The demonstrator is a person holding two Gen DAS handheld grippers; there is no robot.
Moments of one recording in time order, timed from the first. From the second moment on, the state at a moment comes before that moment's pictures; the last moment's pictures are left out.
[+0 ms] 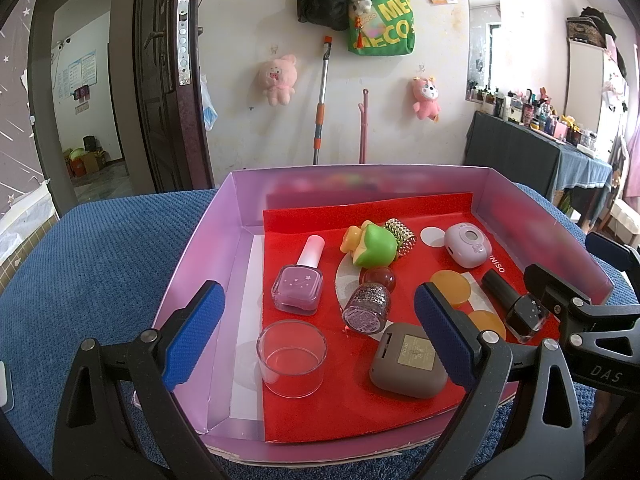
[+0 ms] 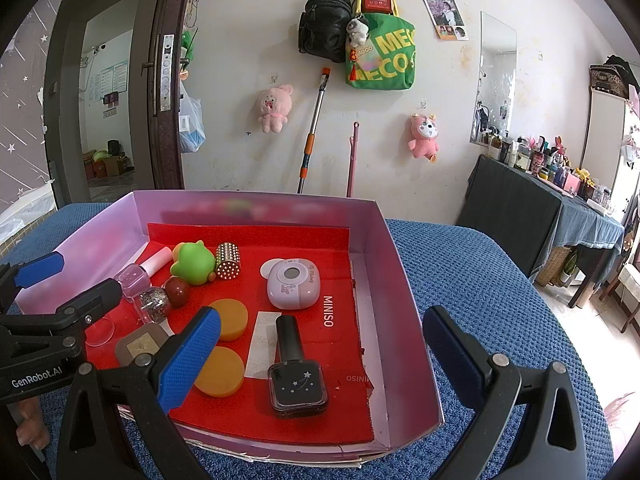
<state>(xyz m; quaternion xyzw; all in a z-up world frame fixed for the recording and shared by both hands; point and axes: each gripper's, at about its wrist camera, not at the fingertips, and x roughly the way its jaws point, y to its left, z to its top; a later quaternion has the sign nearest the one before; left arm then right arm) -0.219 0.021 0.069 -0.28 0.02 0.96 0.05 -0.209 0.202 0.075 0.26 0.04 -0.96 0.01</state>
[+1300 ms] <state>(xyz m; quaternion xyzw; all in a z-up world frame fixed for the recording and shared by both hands) -0.137 0.007 0.054 -0.39 -0.01 0.92 0.03 -0.116 0.209 0.061 0.35 0.02 -0.94 0.05</state>
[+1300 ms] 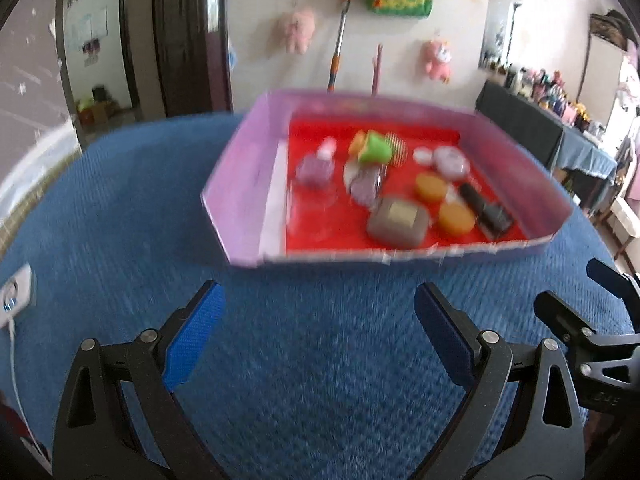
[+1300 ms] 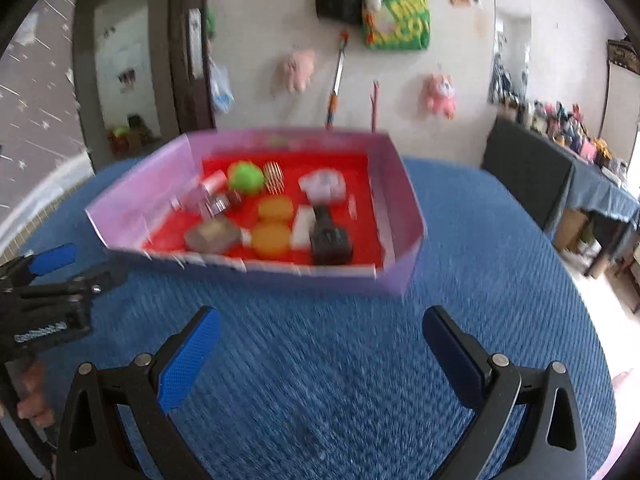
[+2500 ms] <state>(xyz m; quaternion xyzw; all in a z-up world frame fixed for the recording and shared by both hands) -0.142 0.019 0.020 -0.46 0.01 0.89 0.01 -0.141 0.221 0.024 0.46 0.01 -0.89 0.01</state>
